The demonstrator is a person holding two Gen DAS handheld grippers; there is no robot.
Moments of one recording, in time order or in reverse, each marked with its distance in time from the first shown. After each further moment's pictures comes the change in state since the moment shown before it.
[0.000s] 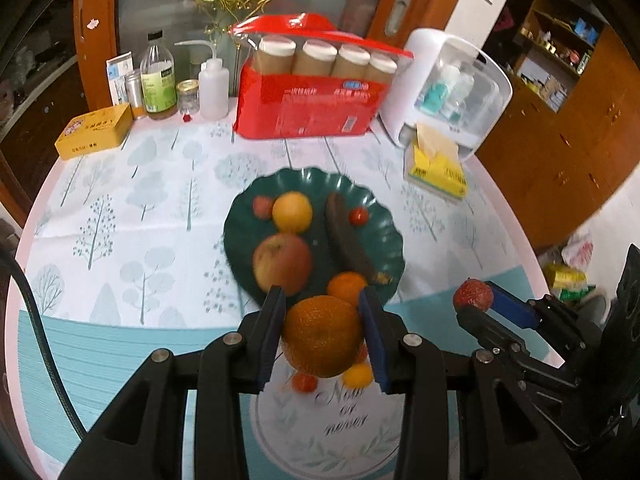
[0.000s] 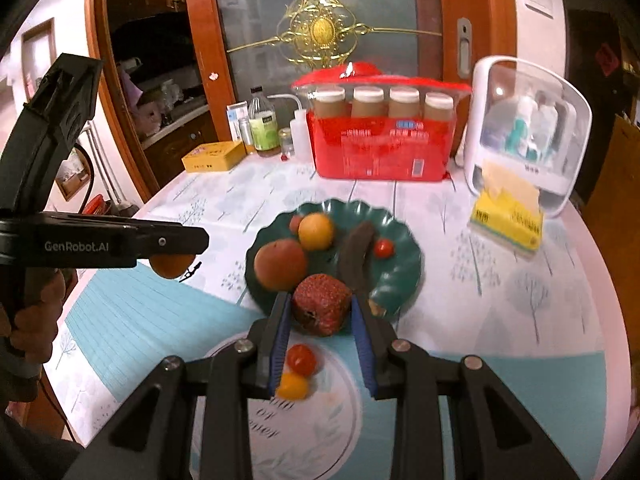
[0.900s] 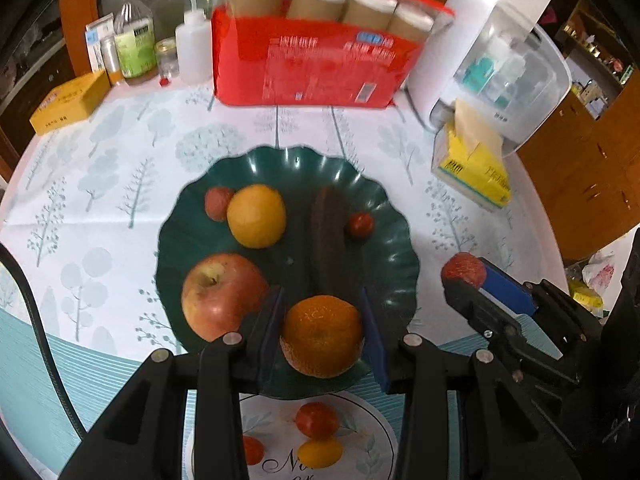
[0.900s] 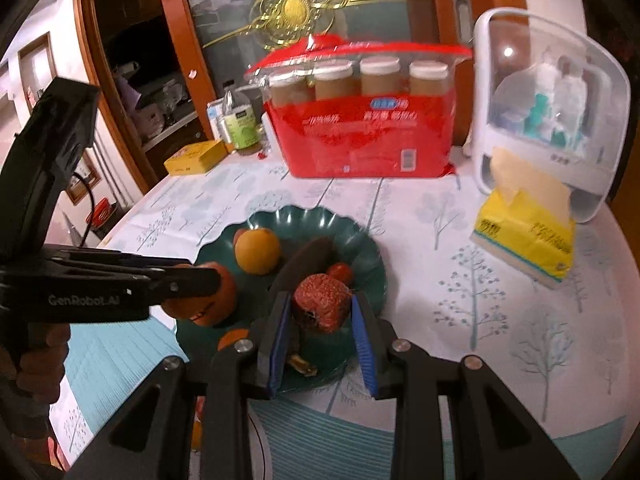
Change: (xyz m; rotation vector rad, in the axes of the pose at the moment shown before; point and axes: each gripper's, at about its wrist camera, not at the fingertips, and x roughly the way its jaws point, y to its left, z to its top) left arm 0.125 -0.033 0.034 -0.091 0.127 0.072; right arm 0.092 -0.091 0.024 0.015 0.039 0.111
